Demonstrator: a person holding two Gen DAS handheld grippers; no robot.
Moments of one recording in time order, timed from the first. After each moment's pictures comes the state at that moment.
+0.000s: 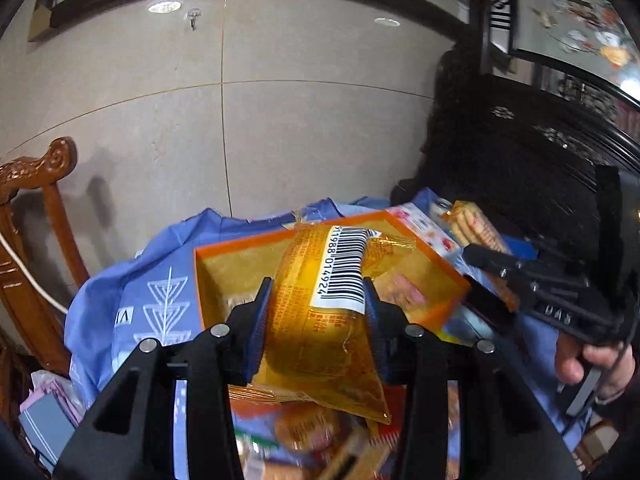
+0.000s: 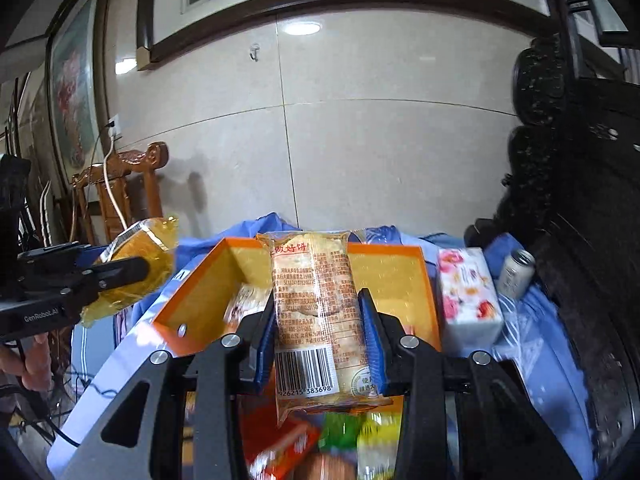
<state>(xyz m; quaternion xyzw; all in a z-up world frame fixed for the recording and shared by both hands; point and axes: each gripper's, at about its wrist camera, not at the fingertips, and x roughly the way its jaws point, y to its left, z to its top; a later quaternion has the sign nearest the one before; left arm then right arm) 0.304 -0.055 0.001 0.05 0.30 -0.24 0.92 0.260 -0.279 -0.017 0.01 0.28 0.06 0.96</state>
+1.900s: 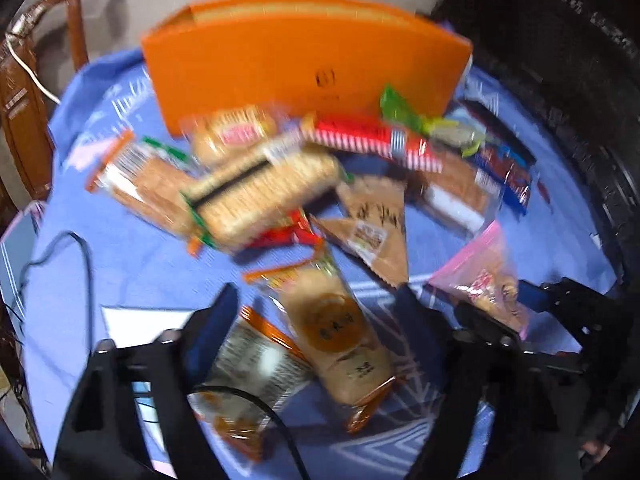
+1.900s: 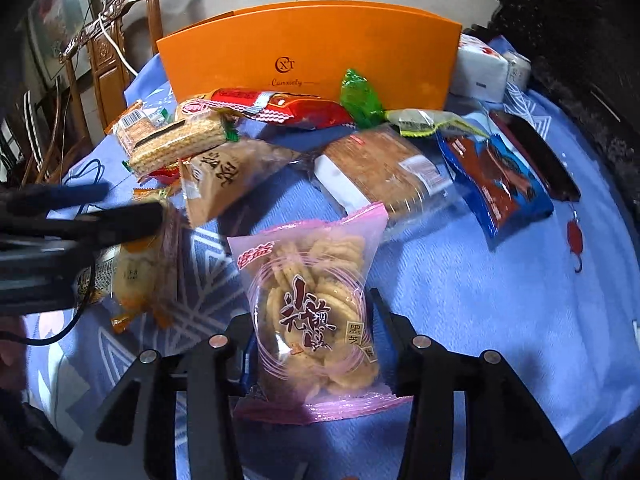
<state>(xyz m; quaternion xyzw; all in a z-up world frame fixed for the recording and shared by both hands) 0.153 -0.087 -0.191 0.04 0.51 -0.16 0.84 0.078 -0.250 -0.198 -0.01 0.49 0.04 0.87</state>
